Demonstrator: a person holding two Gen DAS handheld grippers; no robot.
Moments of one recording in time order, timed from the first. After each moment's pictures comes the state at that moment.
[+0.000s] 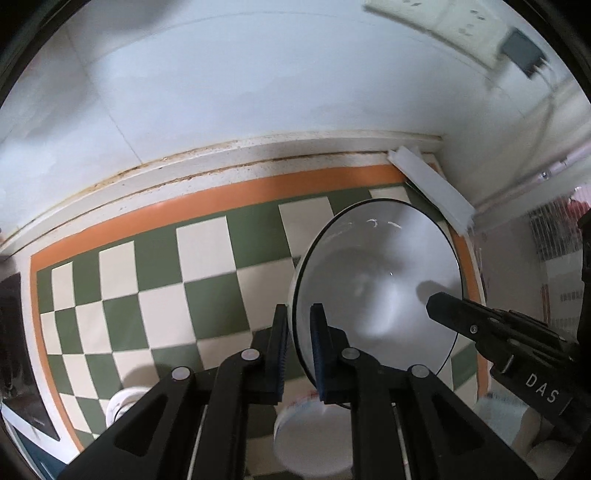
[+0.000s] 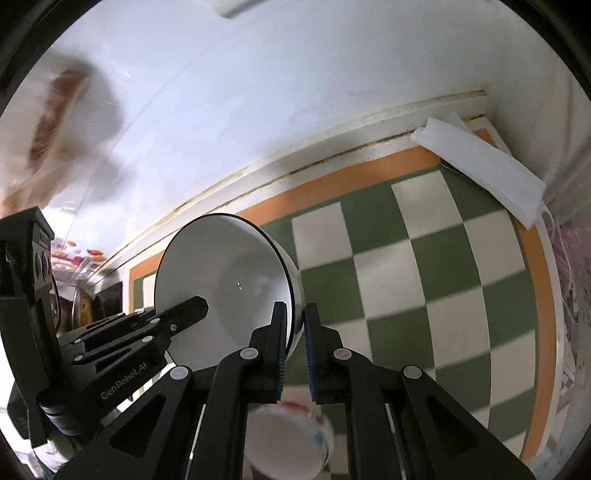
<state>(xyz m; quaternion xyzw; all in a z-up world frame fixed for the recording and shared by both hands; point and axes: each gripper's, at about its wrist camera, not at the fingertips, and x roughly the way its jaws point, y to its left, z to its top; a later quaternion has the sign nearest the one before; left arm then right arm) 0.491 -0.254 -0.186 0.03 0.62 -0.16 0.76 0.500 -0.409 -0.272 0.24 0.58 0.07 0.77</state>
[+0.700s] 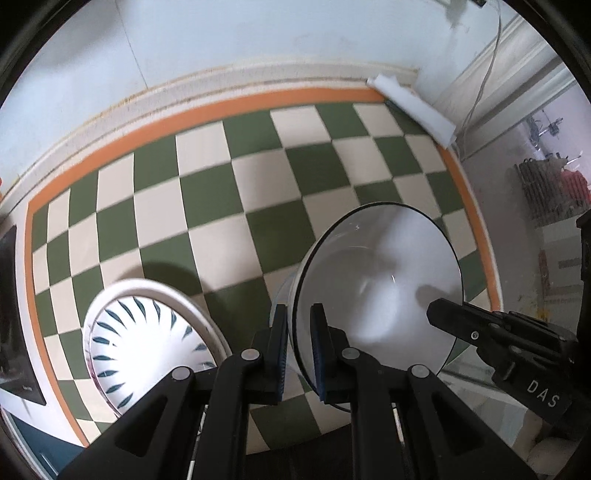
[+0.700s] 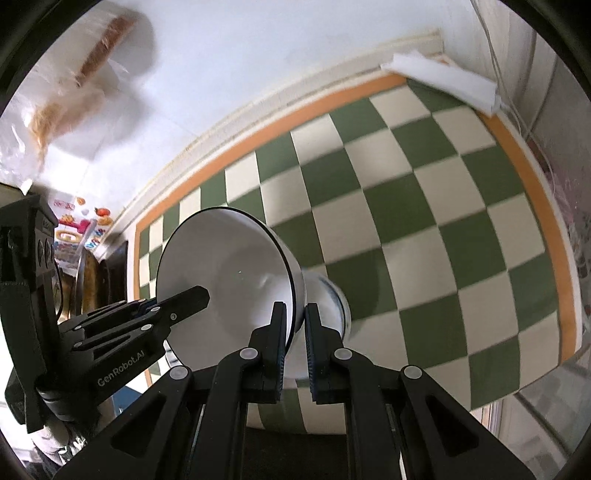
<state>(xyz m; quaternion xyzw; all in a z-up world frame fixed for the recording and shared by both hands) 0.377 -0.228 -0.221 0.05 0.65 -0.18 0.73 0.347 -0.380 -0.289 0.26 0.61 0.07 0.75</state>
